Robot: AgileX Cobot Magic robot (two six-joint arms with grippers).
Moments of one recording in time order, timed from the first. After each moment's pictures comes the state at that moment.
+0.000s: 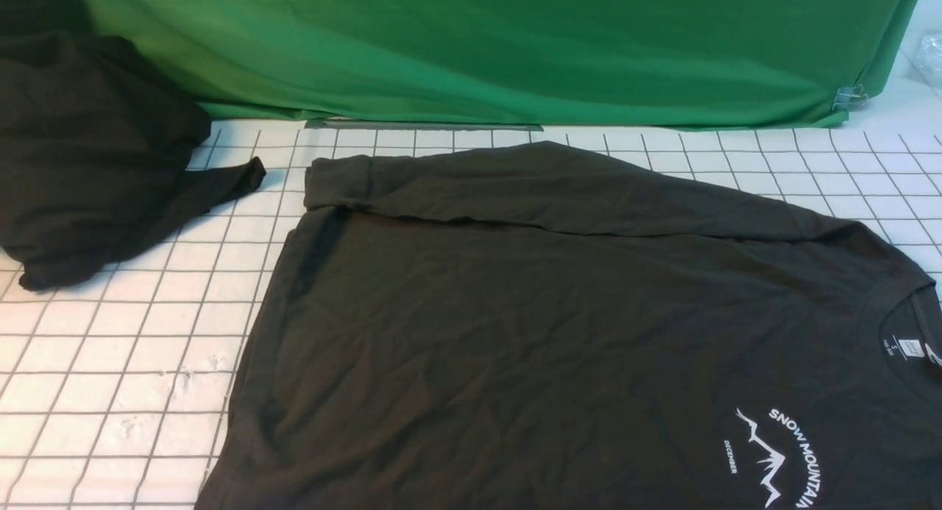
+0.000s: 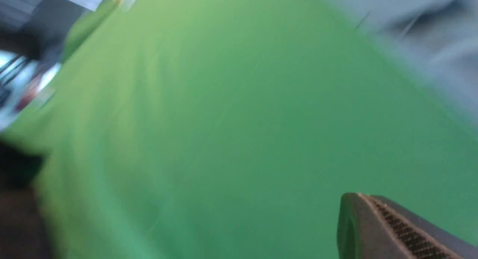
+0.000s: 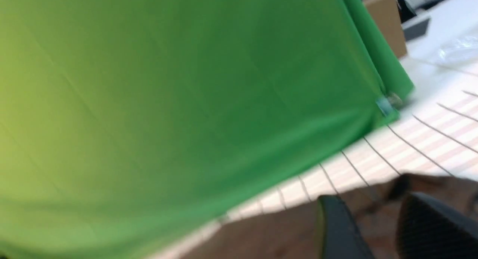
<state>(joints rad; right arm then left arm) 0.03 0.00 0.01 0.22 -0.13 0.44 0.05 0.23 -0.61 -0.02 0.21 -0.60</state>
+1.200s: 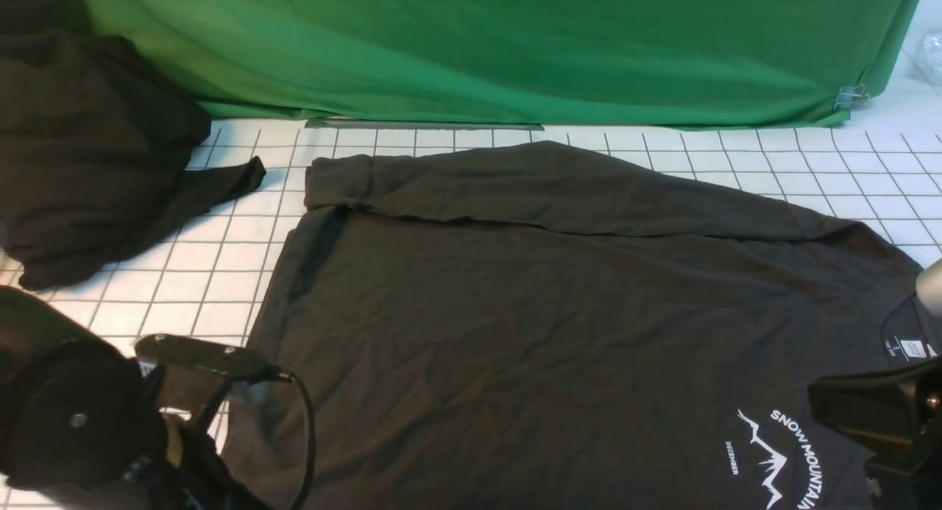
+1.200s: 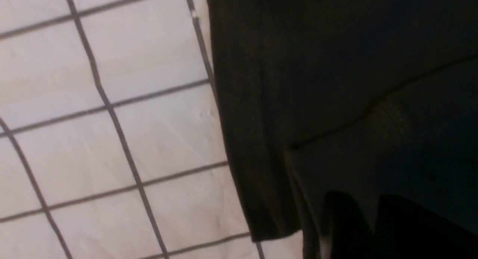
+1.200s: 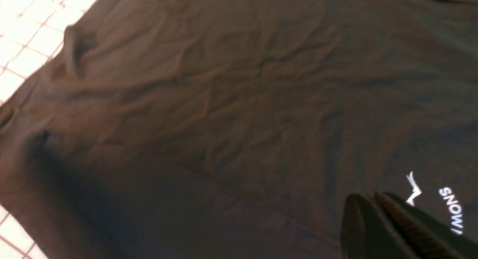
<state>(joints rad) 0.49 0.79 -0.67 0.23 0.66 -0.02 -0.53 1.29 -0.66 0.07 0.84 -0.34</state>
